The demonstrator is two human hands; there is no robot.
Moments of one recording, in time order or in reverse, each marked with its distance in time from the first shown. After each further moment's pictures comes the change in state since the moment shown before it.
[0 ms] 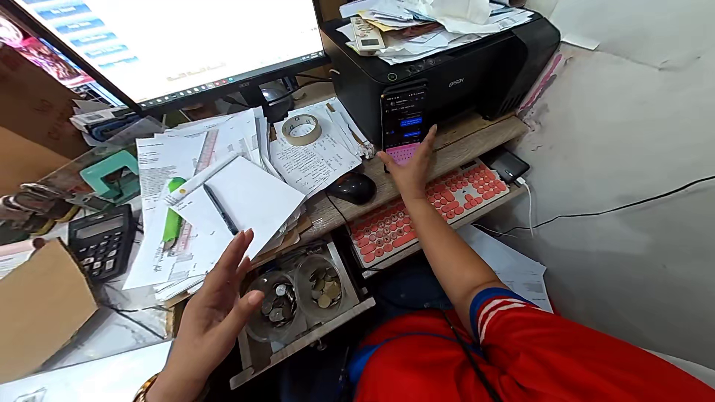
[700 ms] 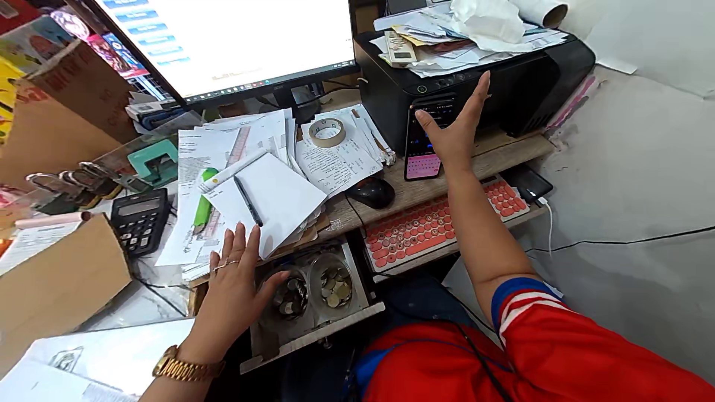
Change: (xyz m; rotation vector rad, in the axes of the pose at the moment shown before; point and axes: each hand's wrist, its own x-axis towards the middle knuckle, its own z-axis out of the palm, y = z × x) left_hand -0.001 -0.022 -0.011 0.917 0.032 -0.097; right_hand 0.084 -0.043 -0.025 0.045 -0.039 -0.156
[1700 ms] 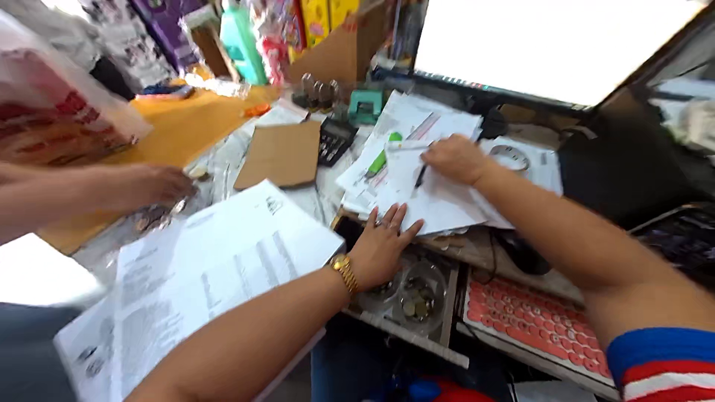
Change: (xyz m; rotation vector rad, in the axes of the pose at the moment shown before) left_hand 0.009 0.021 -0.016 0.030 -0.498 -0.235; right_hand -0.073 -0.165 0.214 -0.019 -1.043 -1.416
